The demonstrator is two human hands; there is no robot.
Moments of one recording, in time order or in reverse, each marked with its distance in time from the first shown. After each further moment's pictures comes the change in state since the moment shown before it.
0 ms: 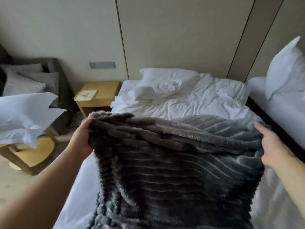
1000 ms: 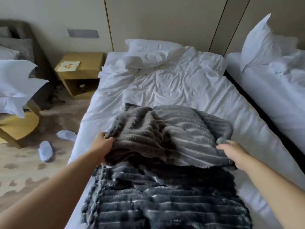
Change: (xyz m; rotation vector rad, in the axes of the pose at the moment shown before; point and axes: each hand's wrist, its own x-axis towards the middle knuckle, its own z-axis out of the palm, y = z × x) left_hand -0.160 -0.127 -0.068 1.030 0.371 -0.208; right_hand -0.166 0.165 -0.074 -0.796 -0.016 0.037
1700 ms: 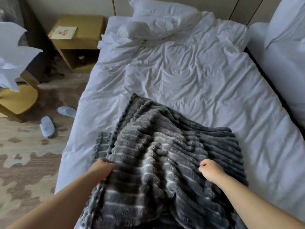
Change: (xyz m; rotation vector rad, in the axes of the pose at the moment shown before) left_hand 0.009 -0.118 0.026 0.431 -0.281 -0.357; right_hand 0.024 0.064 0.120 -0.695 -0.302 0.094
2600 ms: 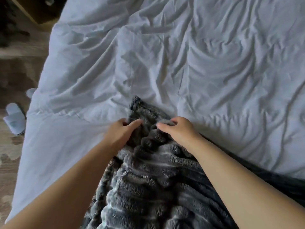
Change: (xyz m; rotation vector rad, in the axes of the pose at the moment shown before) left_hand 0.315 0.223 -0.013 -0.288 -0.044 0.181; right_hand 0.306 -0.302 -0.005 0.413 -0.180 -0.183
